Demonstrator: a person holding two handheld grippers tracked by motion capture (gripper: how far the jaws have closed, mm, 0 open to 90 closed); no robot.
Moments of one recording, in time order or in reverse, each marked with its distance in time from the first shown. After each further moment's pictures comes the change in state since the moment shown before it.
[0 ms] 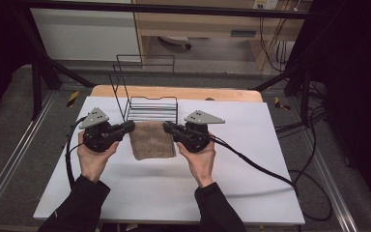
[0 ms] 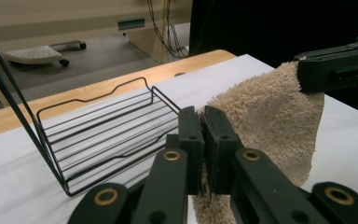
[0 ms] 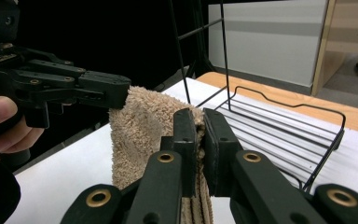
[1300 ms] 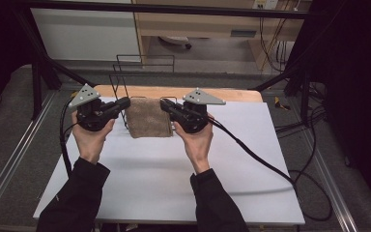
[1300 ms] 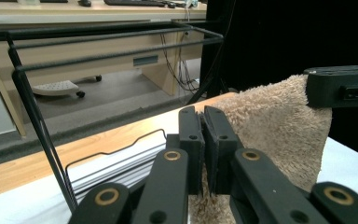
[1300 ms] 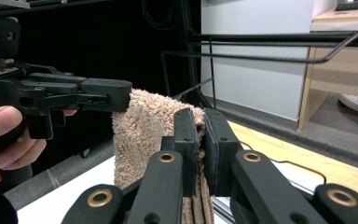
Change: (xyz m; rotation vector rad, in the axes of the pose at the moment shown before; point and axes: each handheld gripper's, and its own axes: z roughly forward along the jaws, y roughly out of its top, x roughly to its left) left arm 0.016 0.050 -0.004 -0.127 0.044 -0.003; right arm -0.001 0.052 0.007 -0.110 -0.030 -0.043
